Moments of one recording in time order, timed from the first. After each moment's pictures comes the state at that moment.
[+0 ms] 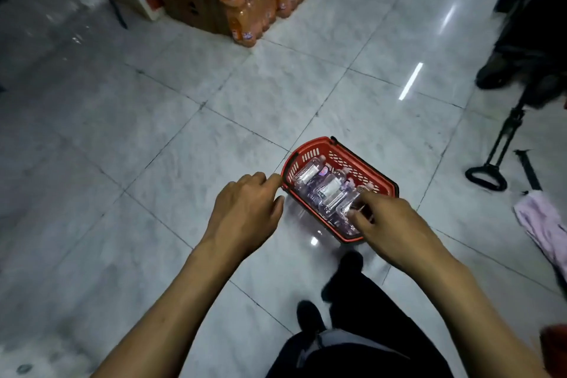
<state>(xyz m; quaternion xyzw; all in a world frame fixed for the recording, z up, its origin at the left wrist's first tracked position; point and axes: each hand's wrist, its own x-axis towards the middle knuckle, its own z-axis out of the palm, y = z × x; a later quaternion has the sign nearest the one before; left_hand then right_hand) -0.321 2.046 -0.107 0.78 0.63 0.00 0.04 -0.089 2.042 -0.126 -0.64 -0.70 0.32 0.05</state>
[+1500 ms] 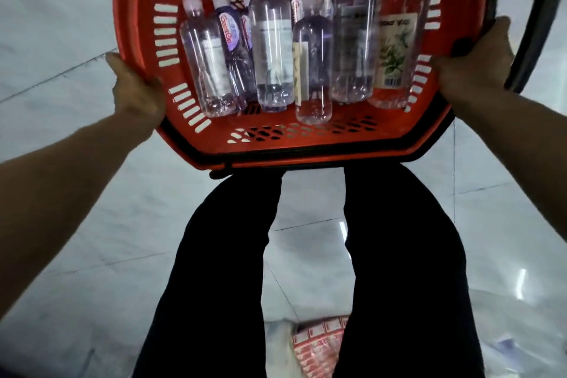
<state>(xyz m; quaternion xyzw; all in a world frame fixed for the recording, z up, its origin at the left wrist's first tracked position) -0.310 2.478 -0.708 0.64 0.68 -0.19 0.30 -0.021 2.186 -0.723 -0.93 0.05 0.32 0.15</state>
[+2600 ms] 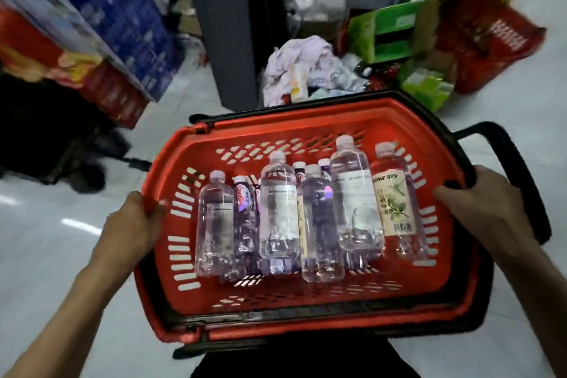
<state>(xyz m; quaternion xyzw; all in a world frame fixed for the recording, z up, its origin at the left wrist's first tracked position) 0.122 2.264 -0.145 0.96 0.16 -0.14 0.17 0.027 1.813 -0.137 -0.87 0.37 0.01 0.33</state>
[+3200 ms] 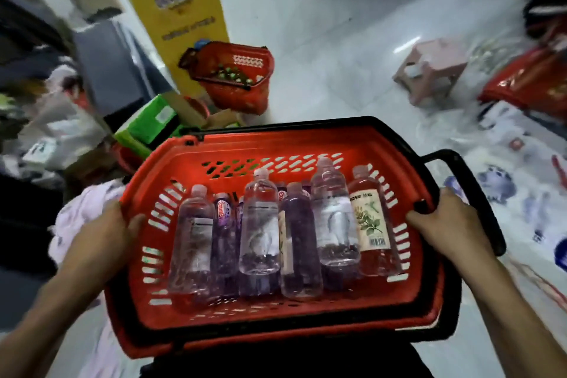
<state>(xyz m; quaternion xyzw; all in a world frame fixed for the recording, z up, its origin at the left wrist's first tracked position) 0.424 1.796 -0.143 0.93 -0.34 -0.13 0.05 -0.003 1.611 -0.153 -0.63 0.72 -0.07 0.27</state>
